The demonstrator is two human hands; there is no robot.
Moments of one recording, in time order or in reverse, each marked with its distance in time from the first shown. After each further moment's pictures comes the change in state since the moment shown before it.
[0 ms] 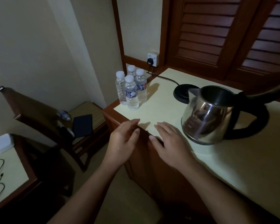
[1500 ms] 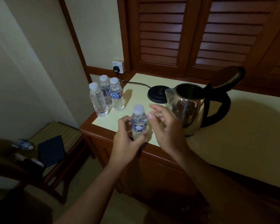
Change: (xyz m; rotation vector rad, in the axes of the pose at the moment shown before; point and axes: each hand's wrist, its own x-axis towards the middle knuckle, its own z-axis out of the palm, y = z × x) left_hand 0.035 0.008 0.029 -0.343 -0.193 0.008; right_hand 0.022 -0.033 -0.042 0.407 0.545 0.110
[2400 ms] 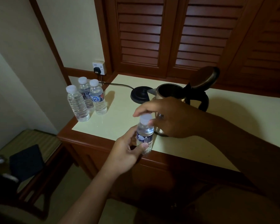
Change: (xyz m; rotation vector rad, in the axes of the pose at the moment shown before) left_hand -0.005 0.009 0.024 -0.118 -0.387 -0.016; right_hand 0.059 -0.044 -0.096 -0.364 -0.792 -0.091
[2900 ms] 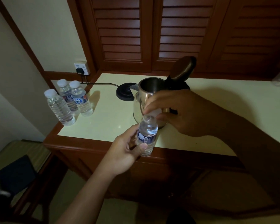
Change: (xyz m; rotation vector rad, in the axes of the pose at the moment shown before) left_hand -0.001 0.015 0.017 0.004 -0.215 0.055; right_hand -0.063 0.001 -0.016 0.021 0.201 0.065
